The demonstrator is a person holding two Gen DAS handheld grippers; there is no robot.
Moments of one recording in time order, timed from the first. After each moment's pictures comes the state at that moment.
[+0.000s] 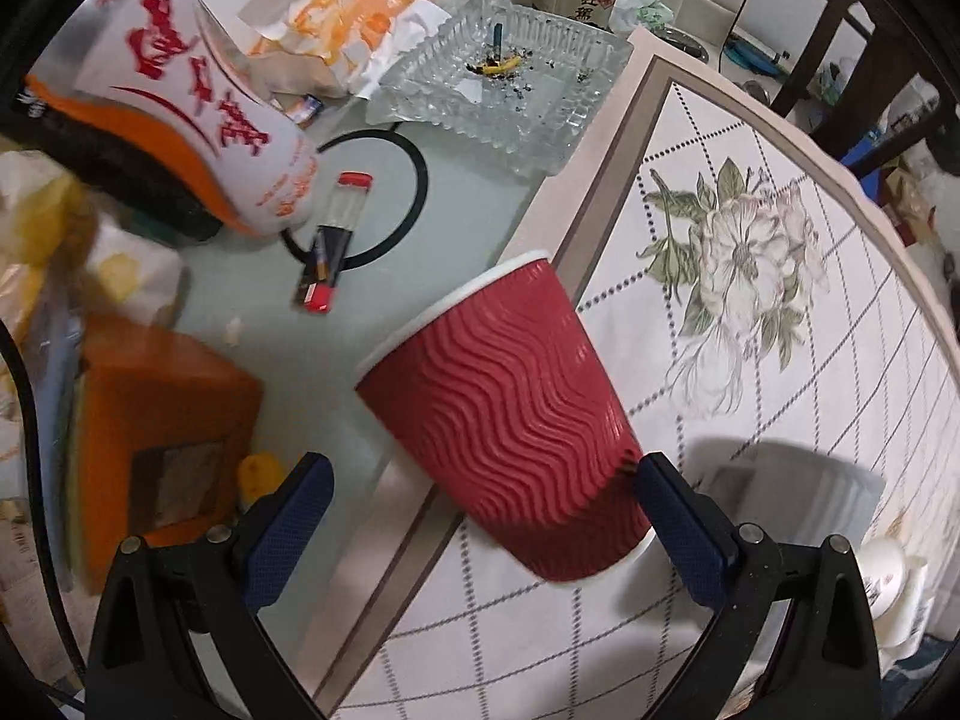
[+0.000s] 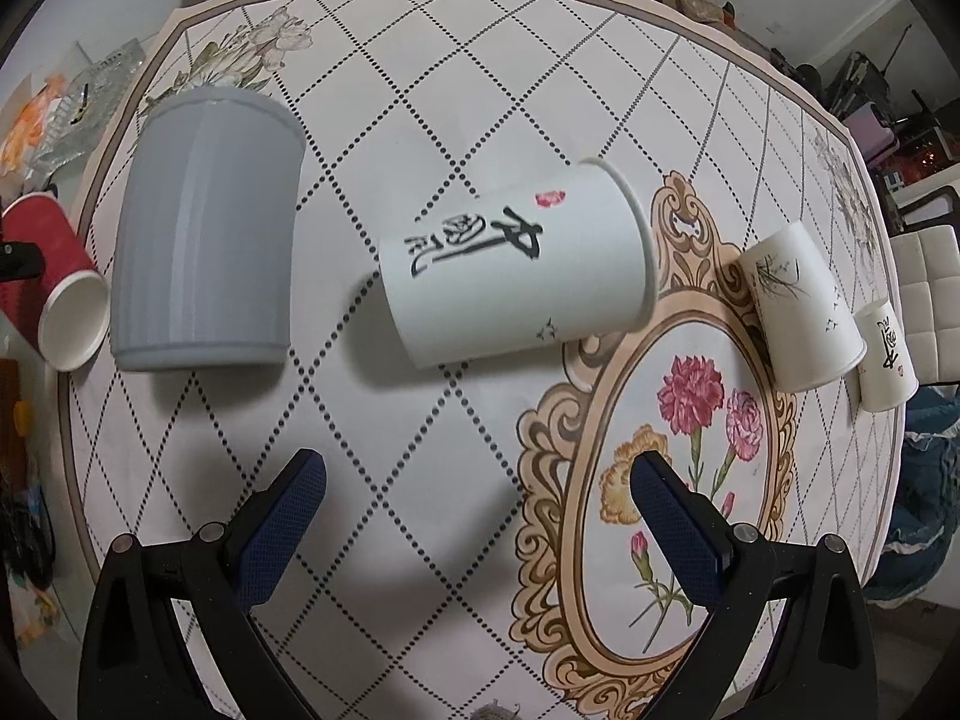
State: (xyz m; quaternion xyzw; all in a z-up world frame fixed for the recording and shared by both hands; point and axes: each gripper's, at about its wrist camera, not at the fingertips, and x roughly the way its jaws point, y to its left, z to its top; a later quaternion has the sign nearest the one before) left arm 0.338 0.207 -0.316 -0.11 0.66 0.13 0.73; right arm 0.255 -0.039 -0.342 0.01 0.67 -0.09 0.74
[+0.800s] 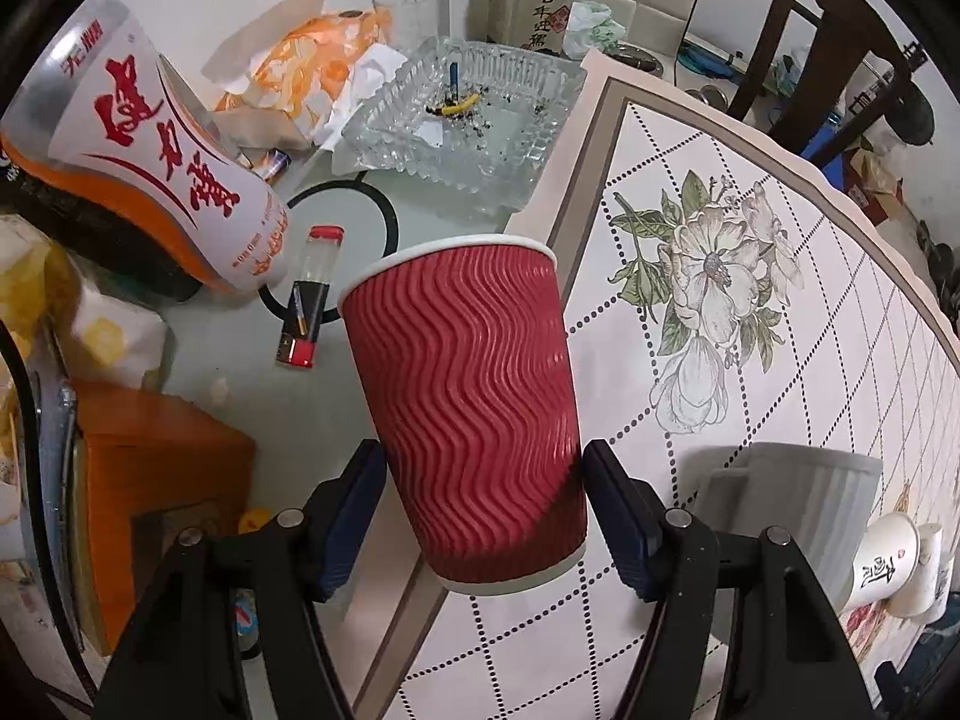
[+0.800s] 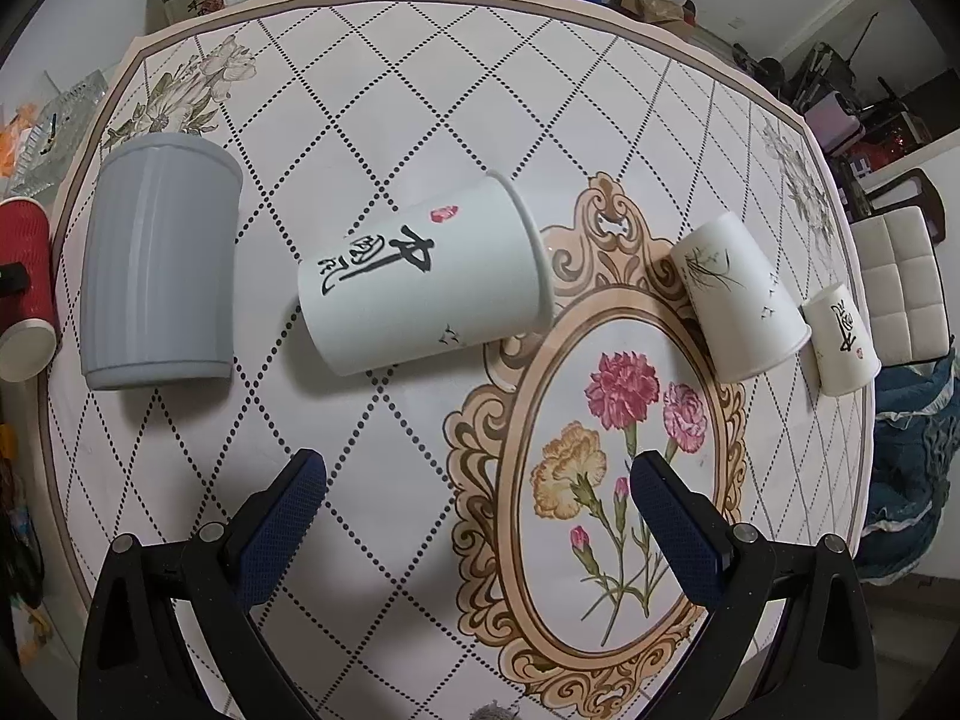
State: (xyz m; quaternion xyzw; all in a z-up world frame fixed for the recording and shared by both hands) left arm 0.334 0.207 -0.306 -0.07 0.62 0.08 0.77; right arm 0.247 -0.063 -0.328 0.00 0.66 -0.13 0.74
